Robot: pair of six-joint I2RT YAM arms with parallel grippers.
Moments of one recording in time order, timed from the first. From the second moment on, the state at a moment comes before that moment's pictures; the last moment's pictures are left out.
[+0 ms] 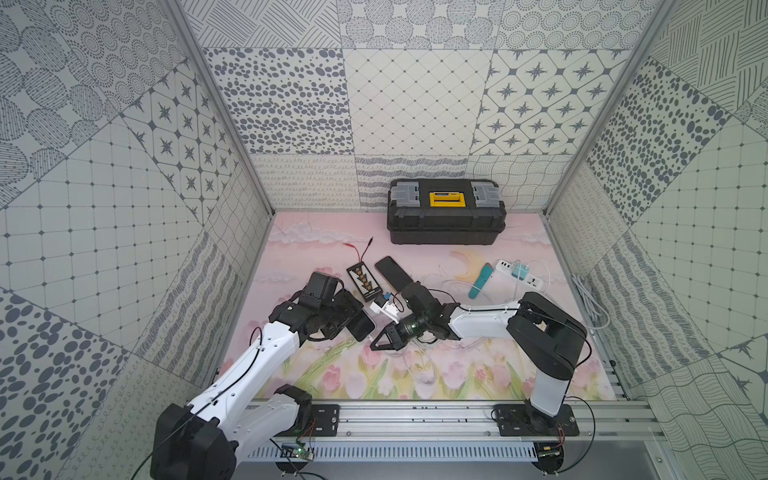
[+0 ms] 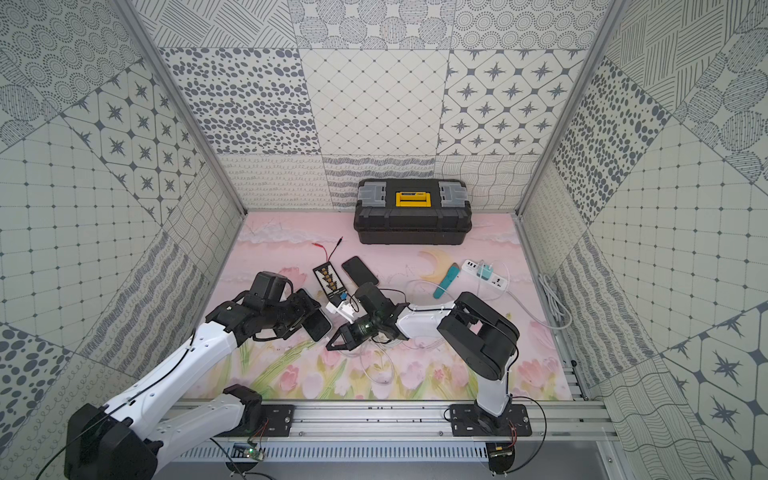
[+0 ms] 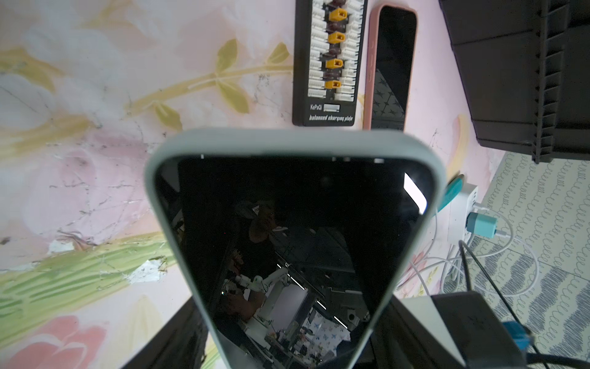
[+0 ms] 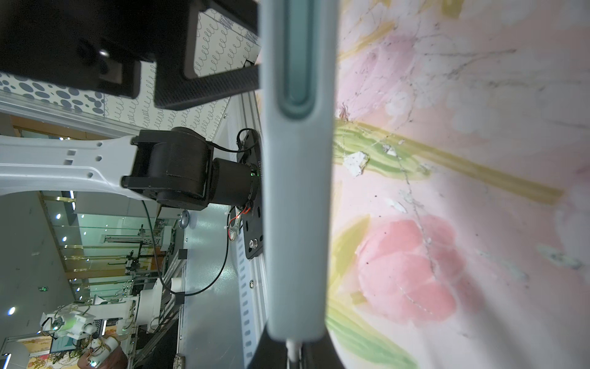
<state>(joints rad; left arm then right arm) -0.29 1.06 0.77 -0.72 0.20 -1.06 0.92 1.84 0.94 0.22 -0.83 0.52</state>
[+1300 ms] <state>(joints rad) -0.29 1.12 0.76 -0.70 0.27 -1.06 0.92 1.84 0.94 0.16 -0.83 0.50</state>
